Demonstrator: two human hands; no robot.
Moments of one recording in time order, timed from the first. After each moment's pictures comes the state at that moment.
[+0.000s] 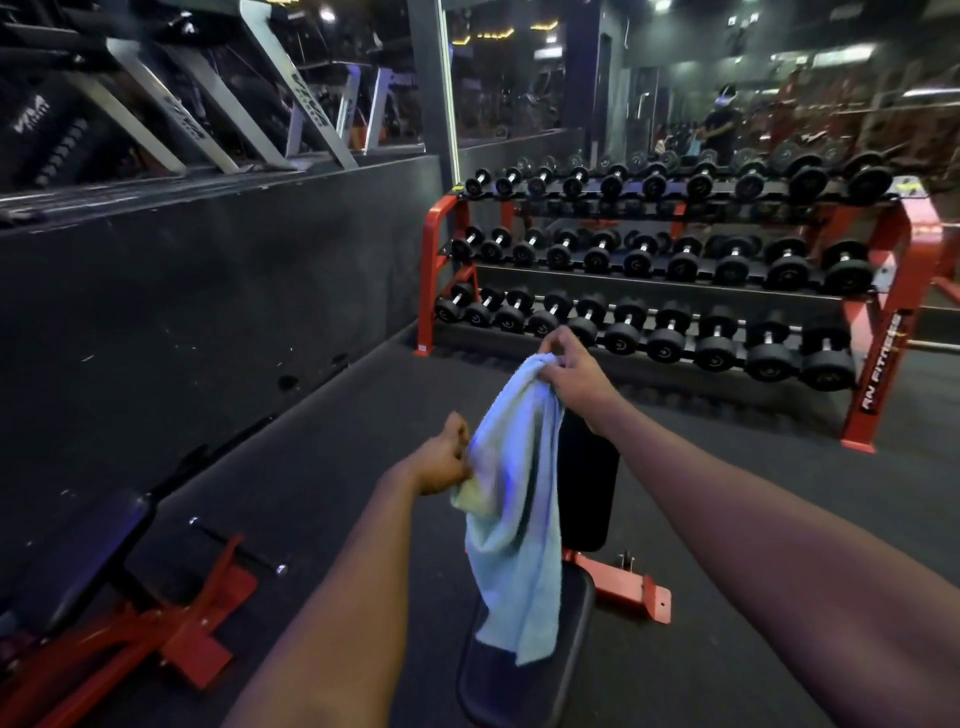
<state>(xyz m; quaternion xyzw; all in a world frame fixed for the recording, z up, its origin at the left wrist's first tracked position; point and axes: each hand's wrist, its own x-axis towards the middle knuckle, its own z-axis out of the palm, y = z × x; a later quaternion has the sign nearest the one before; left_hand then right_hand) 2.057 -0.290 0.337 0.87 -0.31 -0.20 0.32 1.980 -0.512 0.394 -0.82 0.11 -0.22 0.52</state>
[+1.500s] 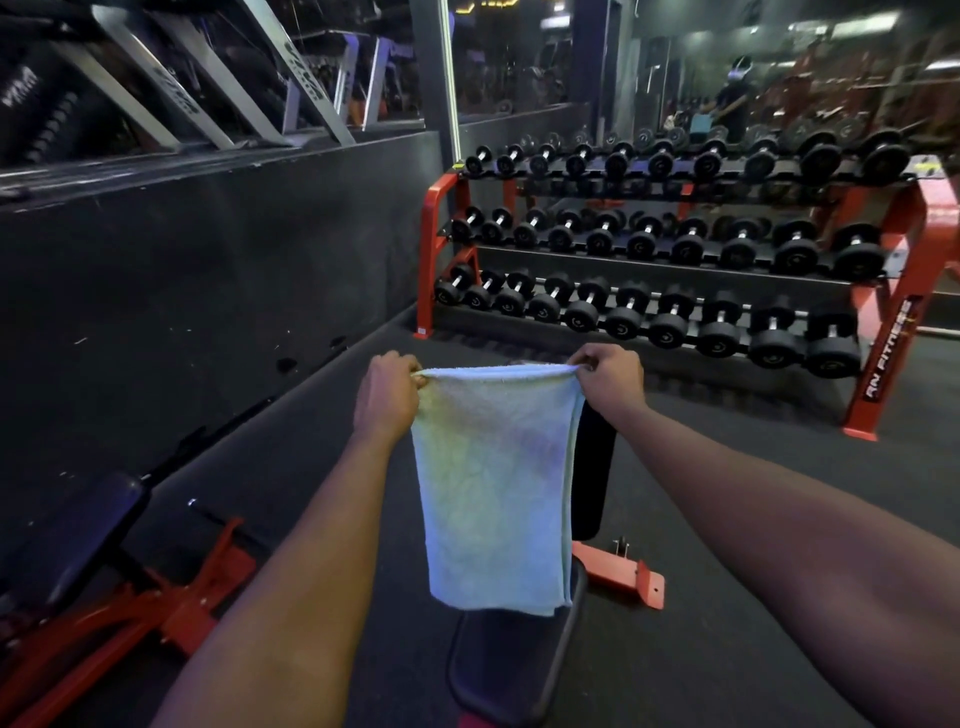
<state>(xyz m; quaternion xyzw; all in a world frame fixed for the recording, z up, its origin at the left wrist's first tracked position) 2.104 -0.298 0.373 0.93 -0.23 0.17 0.23 1.983 -0.570 0.363 -0.86 0.26 -0.27 0.35</state>
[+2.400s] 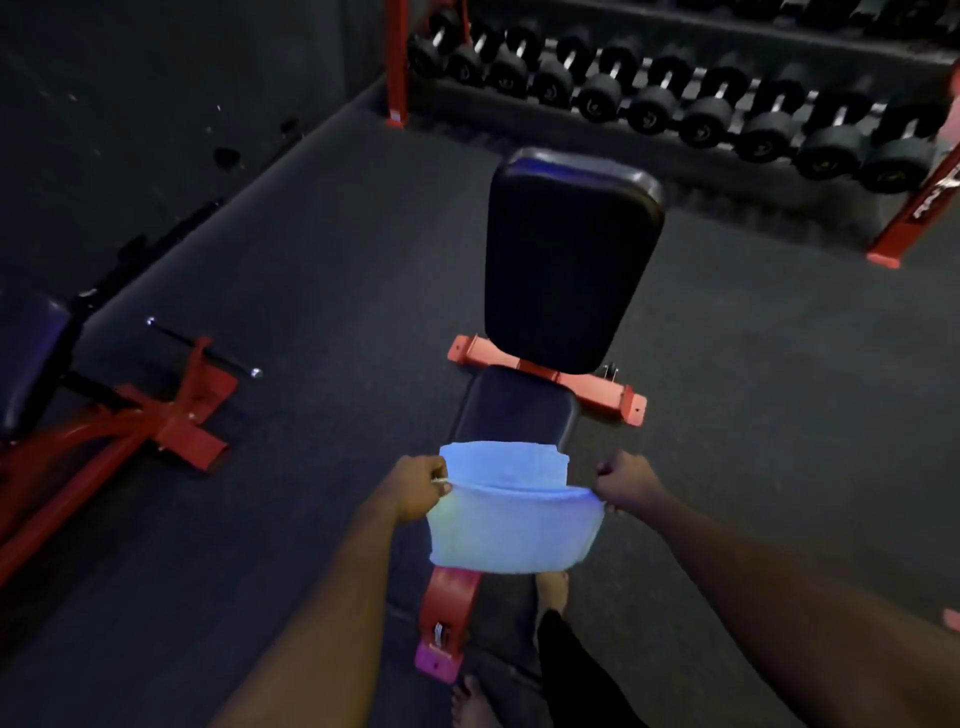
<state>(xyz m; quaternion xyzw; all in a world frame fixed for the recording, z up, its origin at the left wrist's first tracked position) 1.994 -0.243 0.081 0.90 -0.21 -0.34 0.18 1.853 -0.527 0.083 -0.86 0.33 0.21 0.32</state>
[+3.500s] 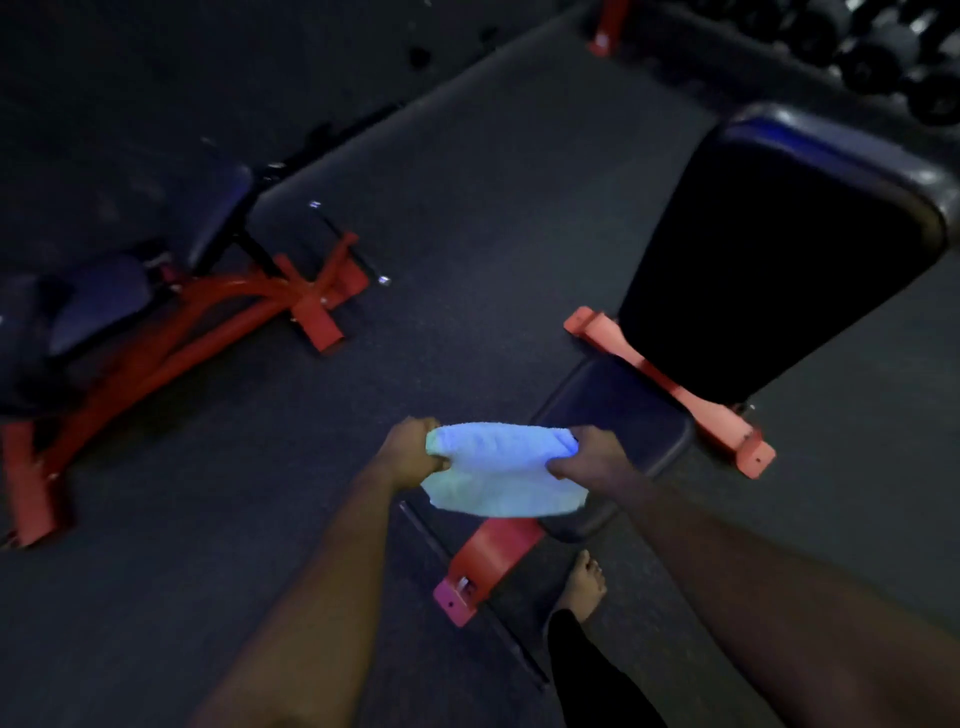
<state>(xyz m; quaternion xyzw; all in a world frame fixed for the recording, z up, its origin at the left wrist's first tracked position) 1.990 -0.174 0.086 0.92 0.03 -0.30 0.26 1.970 -0.442 0.050 -0.88 0.13 0.30 0.34</state>
